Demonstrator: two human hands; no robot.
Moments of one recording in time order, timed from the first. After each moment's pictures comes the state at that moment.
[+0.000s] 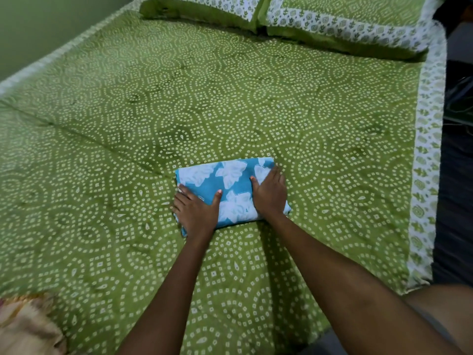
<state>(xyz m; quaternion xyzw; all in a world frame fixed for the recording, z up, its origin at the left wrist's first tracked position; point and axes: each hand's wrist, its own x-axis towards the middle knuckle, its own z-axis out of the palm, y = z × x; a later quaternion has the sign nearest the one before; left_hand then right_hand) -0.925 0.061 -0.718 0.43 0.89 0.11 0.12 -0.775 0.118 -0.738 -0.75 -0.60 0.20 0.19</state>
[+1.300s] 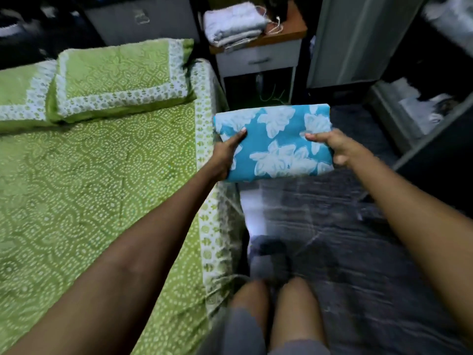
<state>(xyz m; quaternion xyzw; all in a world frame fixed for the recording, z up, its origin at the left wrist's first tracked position) -0.341 0.156 -0.513 0.40 0.43 0.27 0.76 -0.109 0.048 -0.506 -0.62 -0.18 0.55 0.52</state>
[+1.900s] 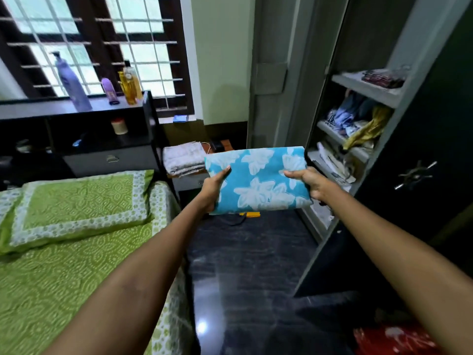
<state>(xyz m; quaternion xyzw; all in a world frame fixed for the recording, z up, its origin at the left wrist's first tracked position) -0.179 0.184 -0.189 0.47 0.33 0.25 0.78 0.029 0.046 -0.166 -0.65 -0.20 0.44 0.58</state>
